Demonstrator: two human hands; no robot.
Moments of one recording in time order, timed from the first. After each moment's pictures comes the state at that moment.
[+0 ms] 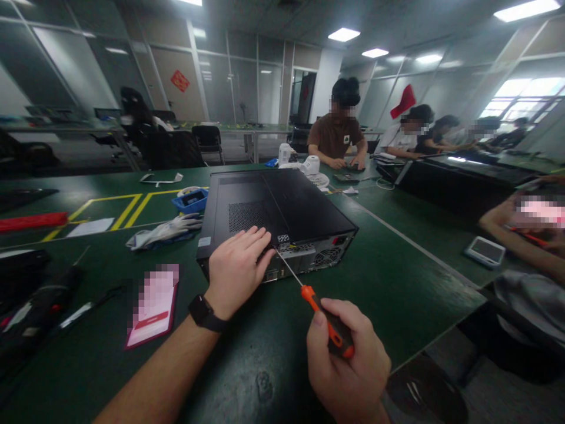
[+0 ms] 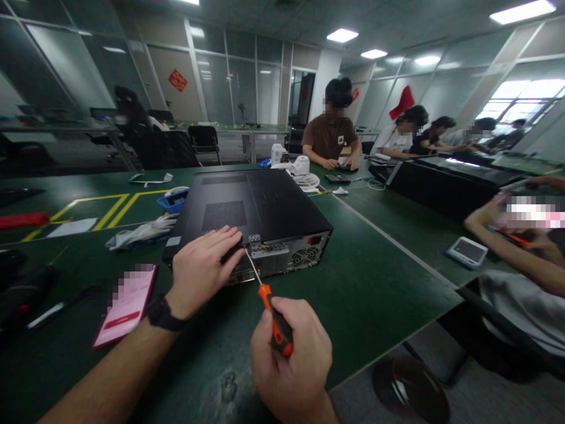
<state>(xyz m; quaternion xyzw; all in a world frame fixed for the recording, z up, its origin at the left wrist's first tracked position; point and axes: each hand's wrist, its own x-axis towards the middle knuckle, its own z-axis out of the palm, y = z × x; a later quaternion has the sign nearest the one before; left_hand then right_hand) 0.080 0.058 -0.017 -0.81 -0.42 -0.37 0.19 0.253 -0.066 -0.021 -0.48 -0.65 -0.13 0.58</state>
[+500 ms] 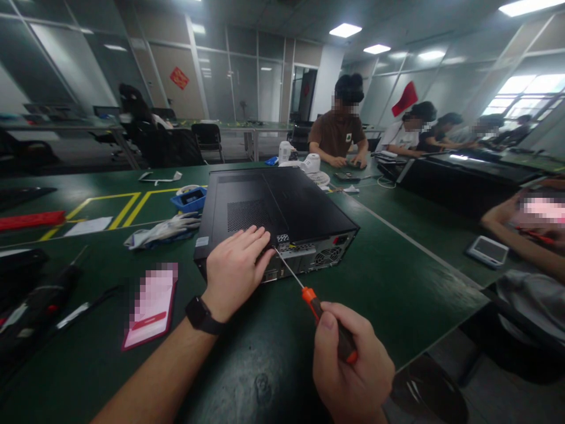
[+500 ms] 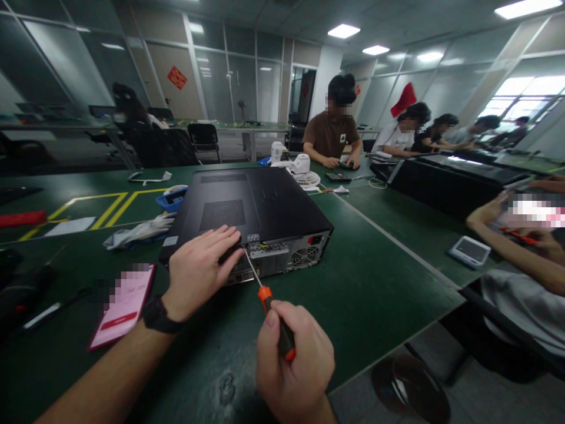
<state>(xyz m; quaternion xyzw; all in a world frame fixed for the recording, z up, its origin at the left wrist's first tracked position) 0.080 0.058 -0.017 -0.81 -0.43 -0.37 0.19 0.255 -0.066 -0.024 -0.49 -0.64 -0.12 0.58</state>
